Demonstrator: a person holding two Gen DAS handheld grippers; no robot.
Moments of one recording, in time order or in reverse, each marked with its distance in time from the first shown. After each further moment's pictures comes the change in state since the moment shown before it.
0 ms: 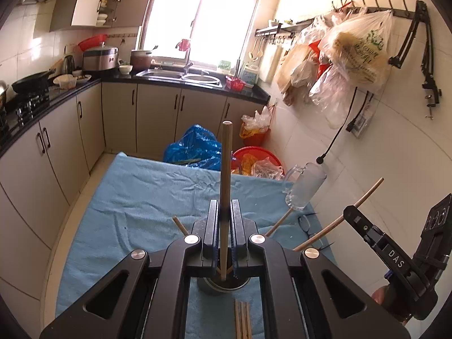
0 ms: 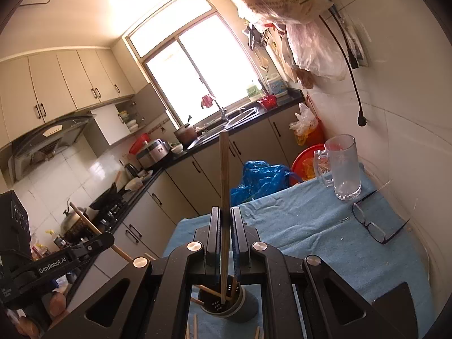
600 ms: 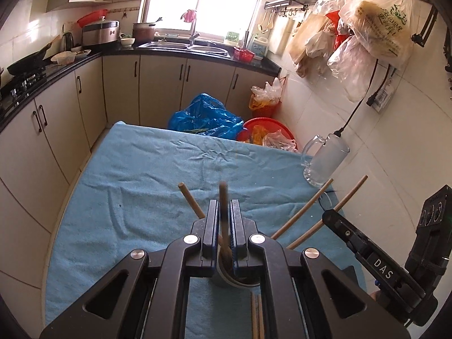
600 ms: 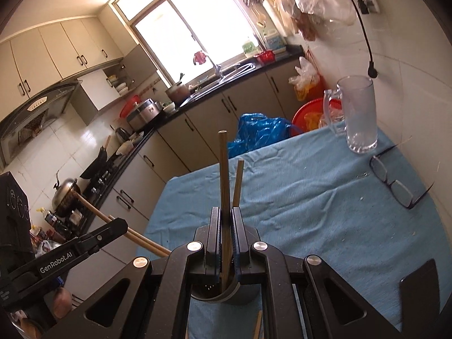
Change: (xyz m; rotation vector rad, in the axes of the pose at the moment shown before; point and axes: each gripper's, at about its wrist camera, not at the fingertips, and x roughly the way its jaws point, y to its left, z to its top) left arm 0.062 0.025 -0.029 -0.012 0.119 0.027; right arm 0.080 -0.016 -0.047 0.019 0.215 -0.011
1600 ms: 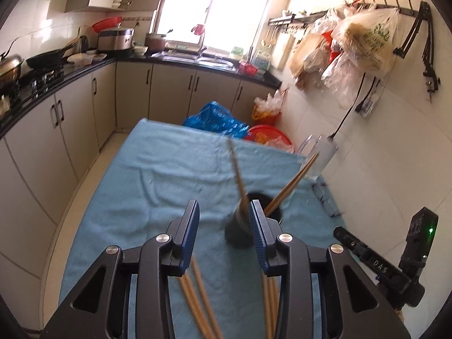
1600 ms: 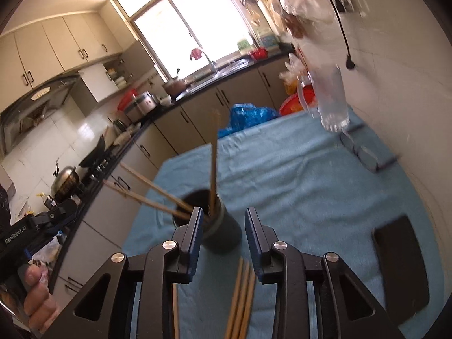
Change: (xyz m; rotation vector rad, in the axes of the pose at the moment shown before) left arm -0.096 0.040 -0.072 -0.030 -0.058 0.000; right arm -0.071 -0.016 -0.067 -0.013 0.026 -0.032
